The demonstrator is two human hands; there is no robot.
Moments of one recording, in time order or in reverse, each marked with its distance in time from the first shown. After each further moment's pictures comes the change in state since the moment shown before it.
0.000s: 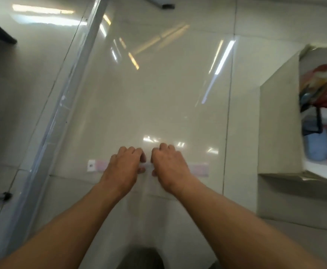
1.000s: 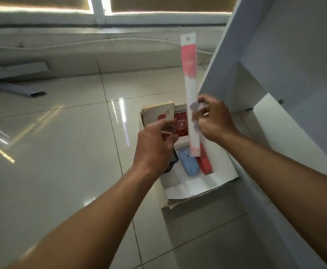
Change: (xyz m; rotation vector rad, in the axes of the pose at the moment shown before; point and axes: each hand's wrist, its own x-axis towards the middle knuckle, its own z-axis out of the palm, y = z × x) left_hand 0.080 0.370 -0.090 -0.732 0.134 0.512; right_hand -0.148 0.307 -0.233 0.499 0.871 0.620
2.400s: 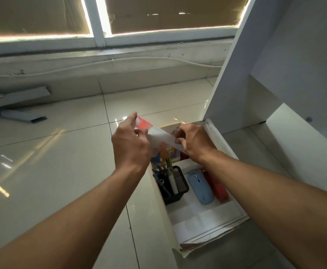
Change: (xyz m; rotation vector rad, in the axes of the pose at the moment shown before) left_hand 0.083 -0.037 -0.027 0.073 0.362 -0.071; right_hand 0.055 0.024 0.082 -0.167 -0.181 -0.109
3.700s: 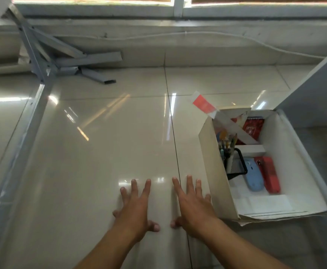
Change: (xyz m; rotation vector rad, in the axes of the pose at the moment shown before) left_hand -0.154 -0.166 -0.136 0.679 -0.795 -0.514; right_hand -0.184 -0.110 0.143 -0.381 -0.784 0.025
